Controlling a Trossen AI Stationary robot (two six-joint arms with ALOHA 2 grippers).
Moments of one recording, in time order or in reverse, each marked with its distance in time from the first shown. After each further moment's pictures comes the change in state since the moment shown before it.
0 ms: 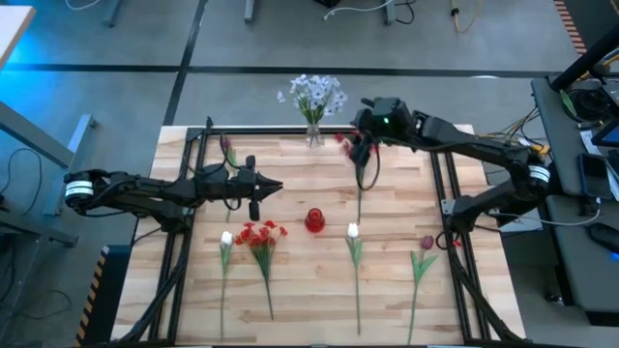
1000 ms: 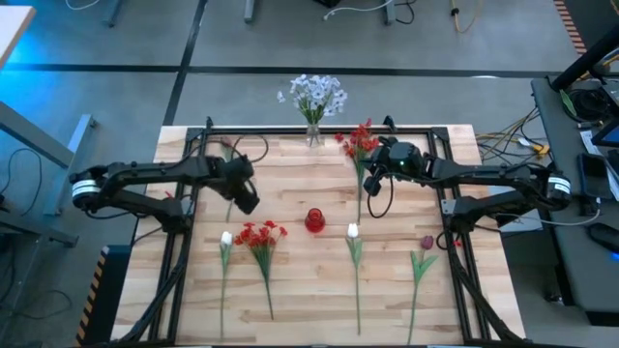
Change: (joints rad) left arm 0.108 0.081 0.389 -1.478 -0.073 -0.562; right arm 0.031 -0.202 -0.707 0.568 -0.007 0.161
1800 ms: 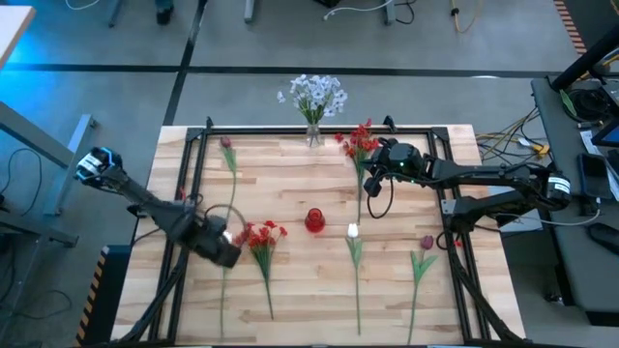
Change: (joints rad) left arm -0.945 -0.042 0.021 -0.196 0.006 -1.221; right arm 0.005 0.002 -0.013 0.000 0.000 0.015
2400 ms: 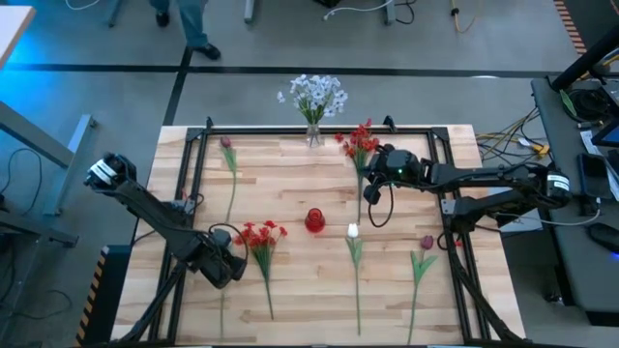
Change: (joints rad) left arm -0.126 0.208 -0.011 0.181 -0.105 -0.147; right arm 0.071 0.008 -0.007 0.007 0.000 -0.001
